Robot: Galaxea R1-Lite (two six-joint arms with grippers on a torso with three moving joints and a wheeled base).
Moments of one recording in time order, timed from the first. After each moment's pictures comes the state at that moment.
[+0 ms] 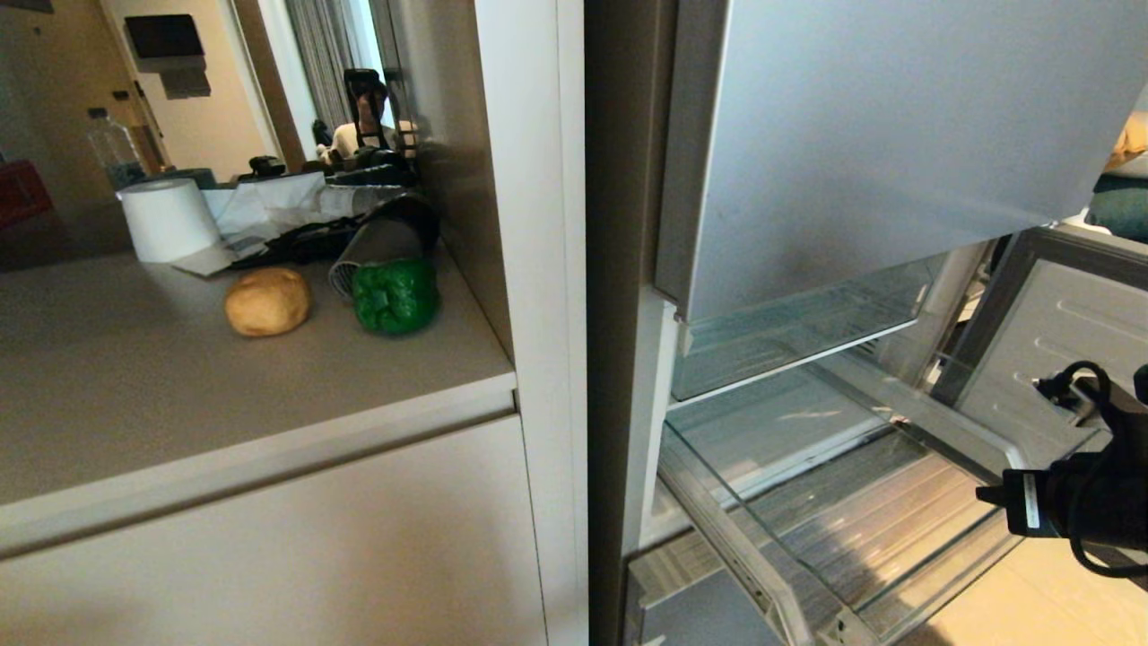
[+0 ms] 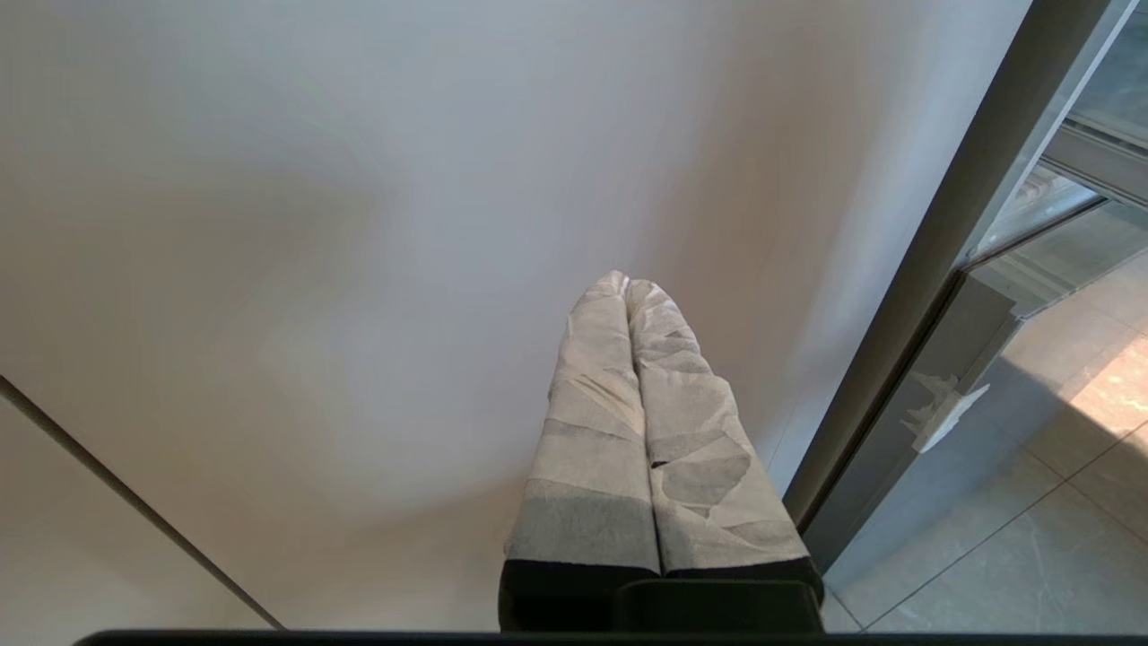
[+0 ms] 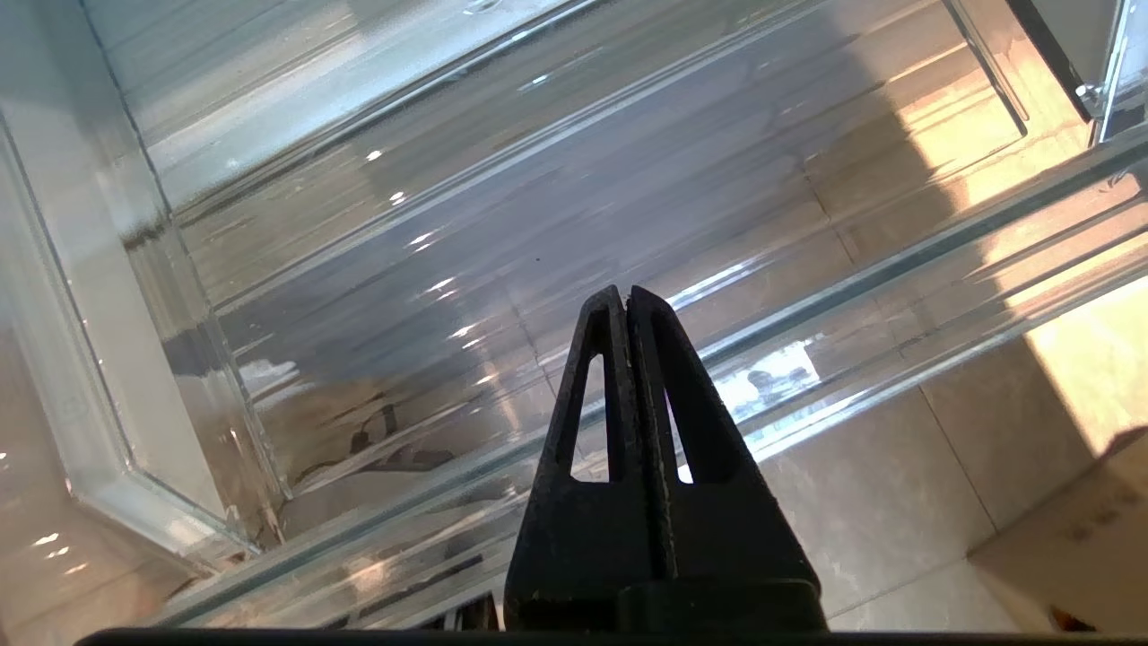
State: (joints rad) left arm -0.01 0.00 -0.04 0.10 0.01 0.00; right arm -0.17 1.47 -0.60 -0.14 0.15 -0.01
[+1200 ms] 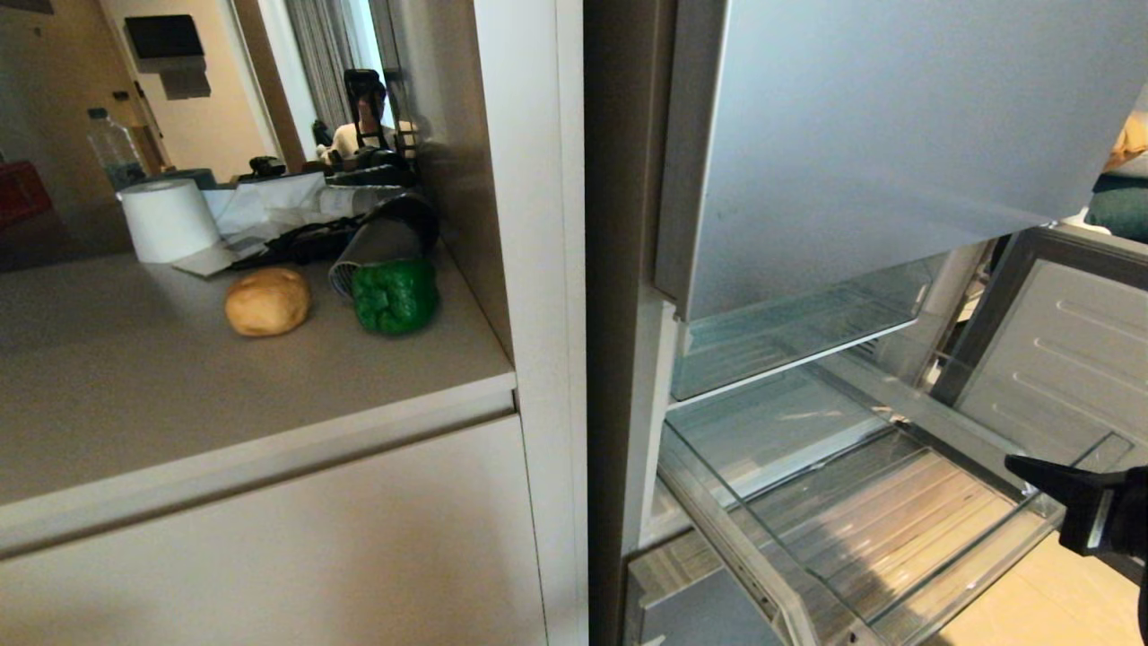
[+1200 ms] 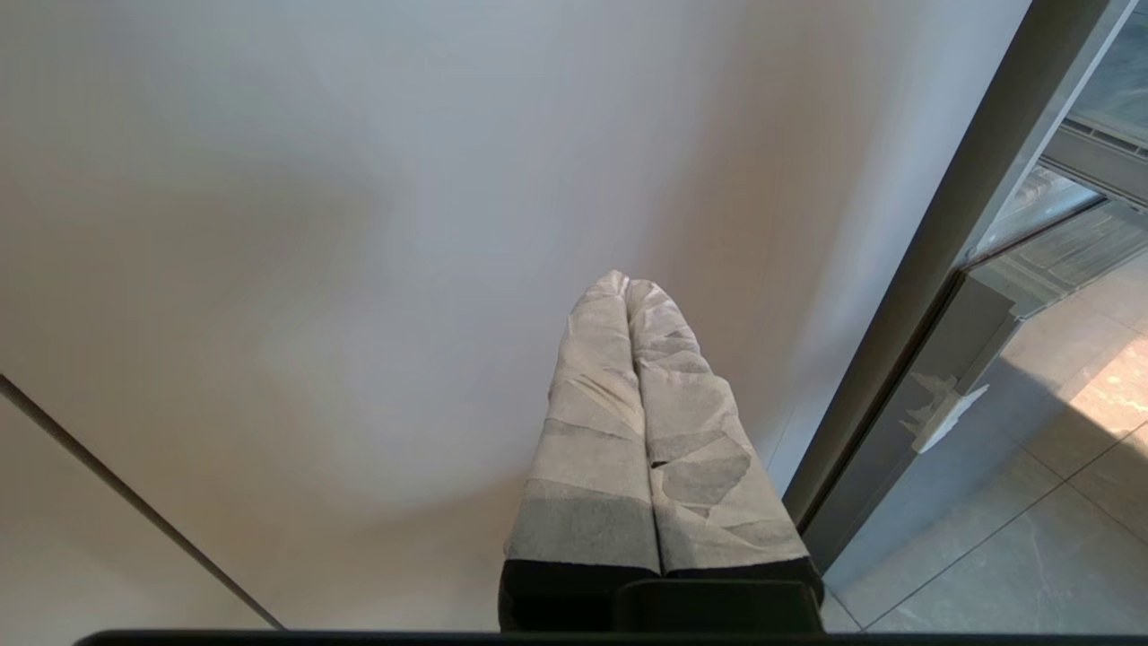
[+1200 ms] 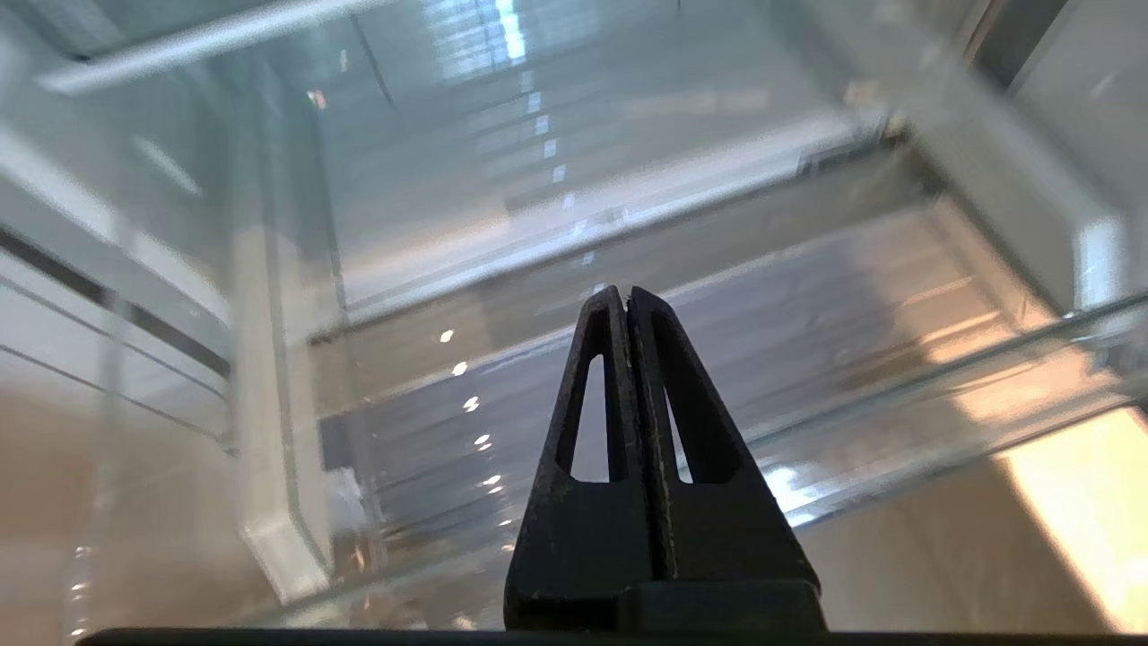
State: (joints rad) left arm -0.01 0.00 -0.04 0.10 0.01 0.00; right arm -0.18 1.18 -0.33 -0.54 0.30 0.01
